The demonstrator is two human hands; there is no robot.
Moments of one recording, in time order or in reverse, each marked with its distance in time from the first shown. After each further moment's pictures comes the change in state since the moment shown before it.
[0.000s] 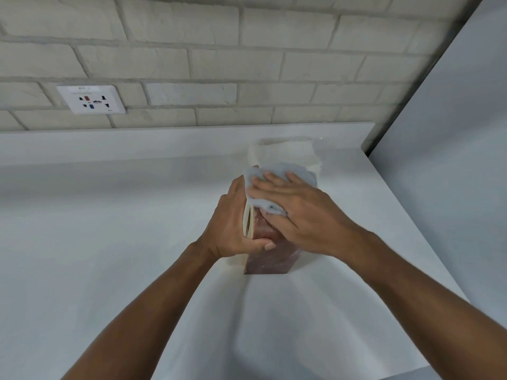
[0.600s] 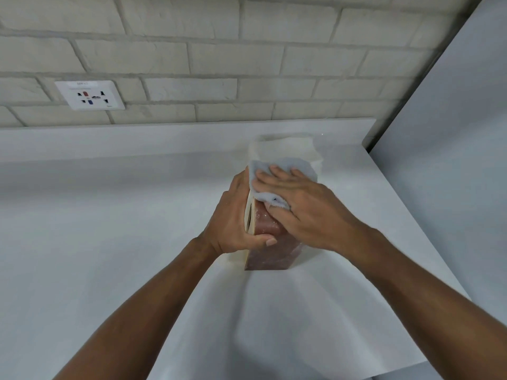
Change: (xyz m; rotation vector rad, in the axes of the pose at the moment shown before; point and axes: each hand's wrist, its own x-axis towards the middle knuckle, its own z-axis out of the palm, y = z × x) left_hand 0.003 -0.003 0.002 -0.016 0.005 0.019; right_hand 0.000 0.004 0.000 0.017 0.041 0.044
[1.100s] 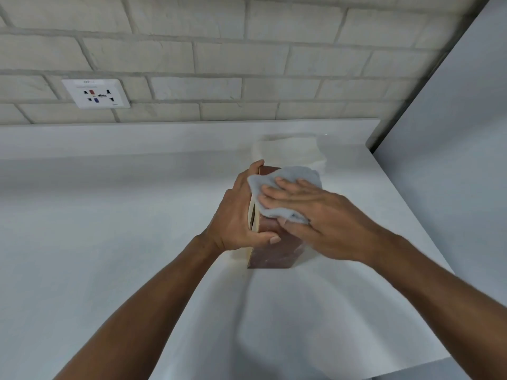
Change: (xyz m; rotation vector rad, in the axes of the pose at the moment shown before) left_hand 0.001 0.001 -0.001 -0.006 -0.007 -0.034; right_hand -0.022 0.010 -0.004 0.018 -0.049 -0.114
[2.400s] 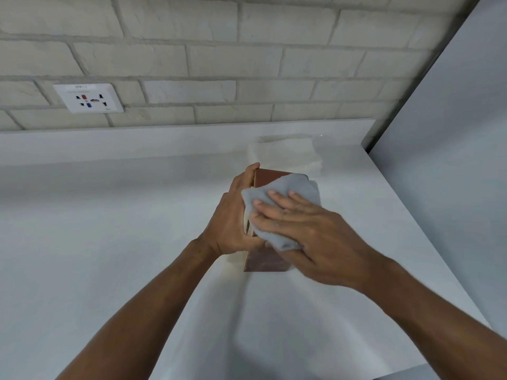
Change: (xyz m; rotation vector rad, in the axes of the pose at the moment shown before) left_hand 0.001 -0.007 0.000 0.050 -0.060 -0.094; right_hand -0.013 -0.005 0.022 -0.135 0.108 -0.161
